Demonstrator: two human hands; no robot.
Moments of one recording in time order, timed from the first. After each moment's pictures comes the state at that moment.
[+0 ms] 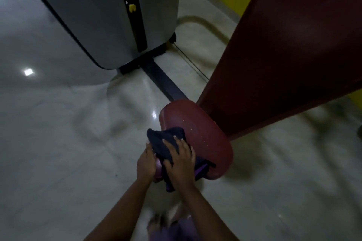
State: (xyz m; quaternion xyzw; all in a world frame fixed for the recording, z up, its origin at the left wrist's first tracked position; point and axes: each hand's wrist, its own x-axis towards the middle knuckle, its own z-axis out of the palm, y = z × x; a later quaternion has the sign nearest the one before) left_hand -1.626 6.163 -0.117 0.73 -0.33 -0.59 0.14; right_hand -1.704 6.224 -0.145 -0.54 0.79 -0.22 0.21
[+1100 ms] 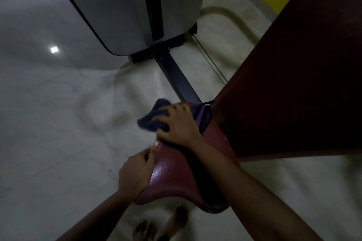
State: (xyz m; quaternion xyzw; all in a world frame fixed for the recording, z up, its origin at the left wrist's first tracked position) left_hand -1.644 6.139 -0.151 0.72 -0.61 -0.34 0.00; right_hand -1.795 6.070 -0.187 -0.78 0.60 -0.12 0.14
